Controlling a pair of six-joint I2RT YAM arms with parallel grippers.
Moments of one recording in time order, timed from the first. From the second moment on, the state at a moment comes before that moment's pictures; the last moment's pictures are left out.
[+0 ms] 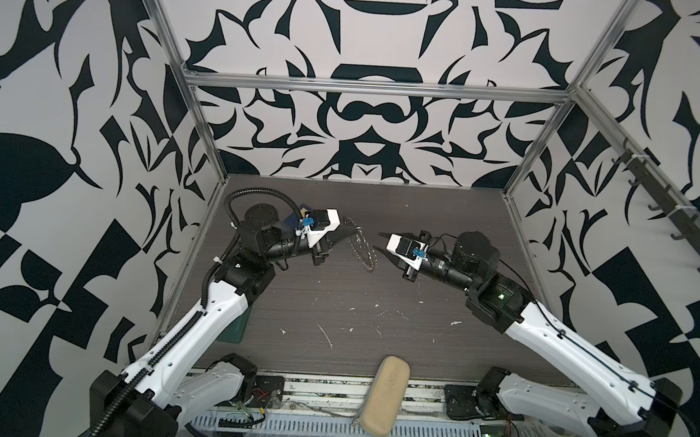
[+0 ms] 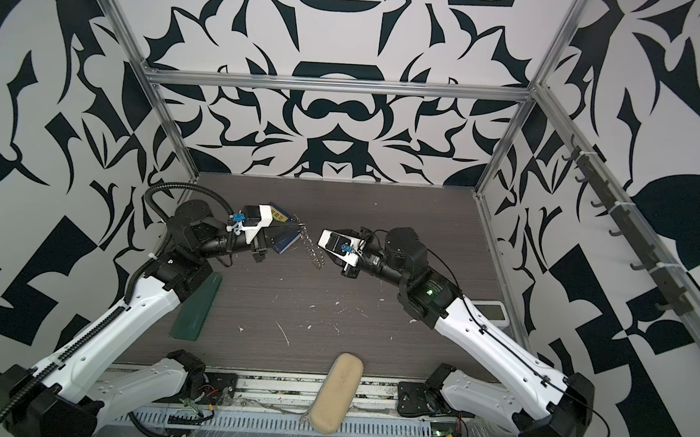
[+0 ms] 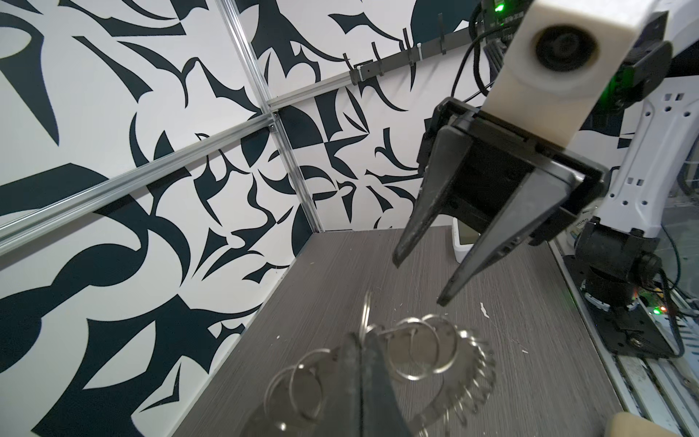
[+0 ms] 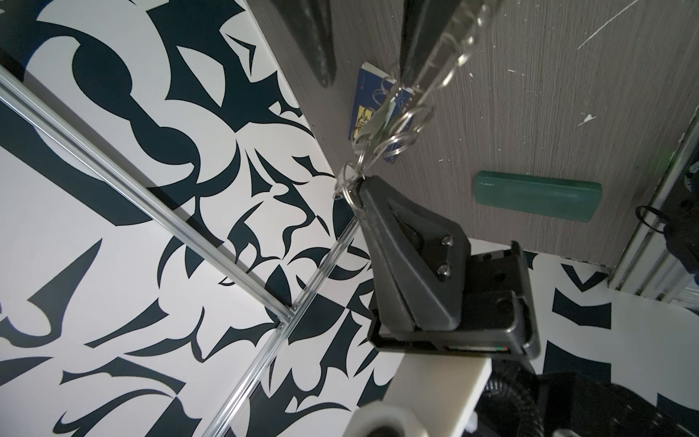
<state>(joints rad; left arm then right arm) -0.46 1.04 0.93 0.11 0.83 0.32 0.76 1.05 0.98 -0.01 -0.35 -0.54</state>
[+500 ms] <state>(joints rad) -0.46 1.04 0.93 0.11 0.88 0.33 0.76 1.06 0.98 0.02 -0.36 -0.52</state>
